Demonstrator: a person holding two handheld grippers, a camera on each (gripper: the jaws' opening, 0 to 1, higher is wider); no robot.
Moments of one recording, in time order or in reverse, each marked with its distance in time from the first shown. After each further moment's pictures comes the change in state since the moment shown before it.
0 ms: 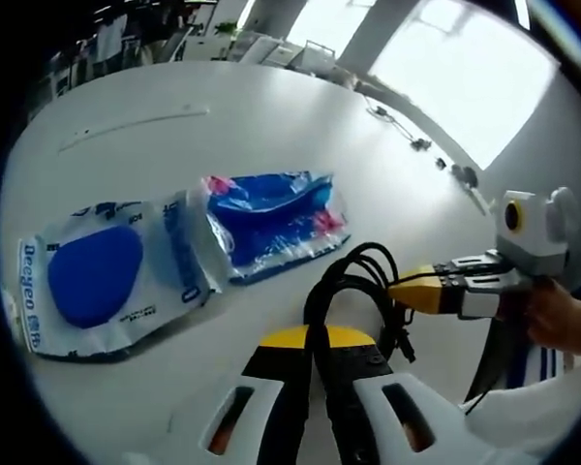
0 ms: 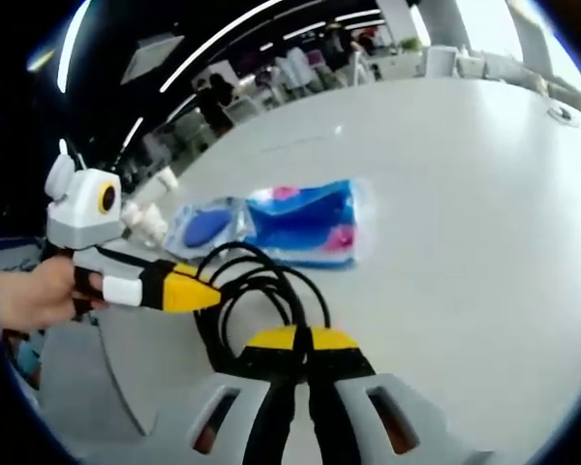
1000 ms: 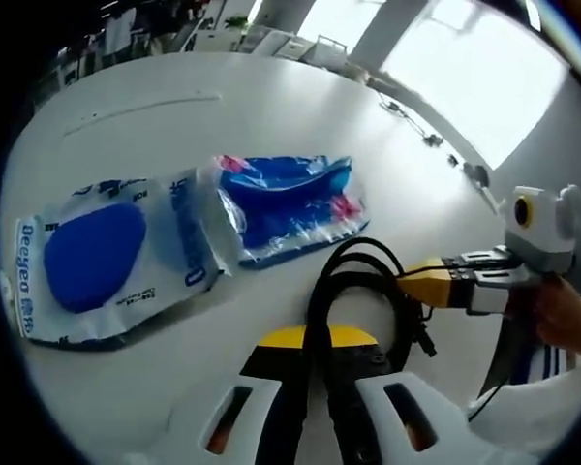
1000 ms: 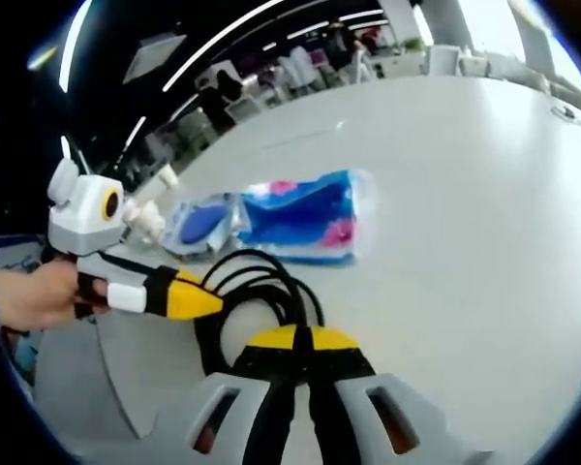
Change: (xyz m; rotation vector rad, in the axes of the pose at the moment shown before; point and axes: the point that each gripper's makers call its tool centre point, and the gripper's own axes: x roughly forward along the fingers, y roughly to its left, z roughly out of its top) left arm 0.009 0.011 -0.013 -0.020 0.016 0.036; right arm 0.010 -0.003 -0.005 -0.008 -0.003 0.011
